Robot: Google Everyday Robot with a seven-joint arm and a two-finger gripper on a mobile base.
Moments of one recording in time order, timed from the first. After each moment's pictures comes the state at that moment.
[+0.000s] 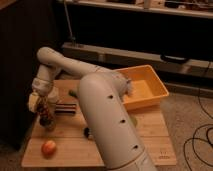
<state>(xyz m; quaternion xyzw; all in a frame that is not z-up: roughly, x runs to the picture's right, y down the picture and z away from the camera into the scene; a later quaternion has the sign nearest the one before) -0.342 0.093 0.694 -0.69 -0.02 0.22 0.69</state>
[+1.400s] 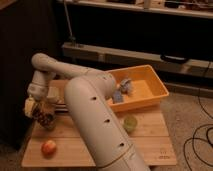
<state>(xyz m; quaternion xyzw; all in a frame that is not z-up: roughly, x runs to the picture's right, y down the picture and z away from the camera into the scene) -0.366 0.119 0.706 -0.71 -0.01 0.19 0.68</state>
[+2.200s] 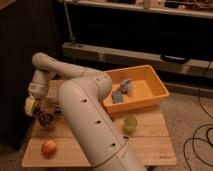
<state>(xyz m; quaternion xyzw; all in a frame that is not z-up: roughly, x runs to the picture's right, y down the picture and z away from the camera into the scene) -0.367 0.109 0.713 -0.72 -0.01 0.18 0.68</state>
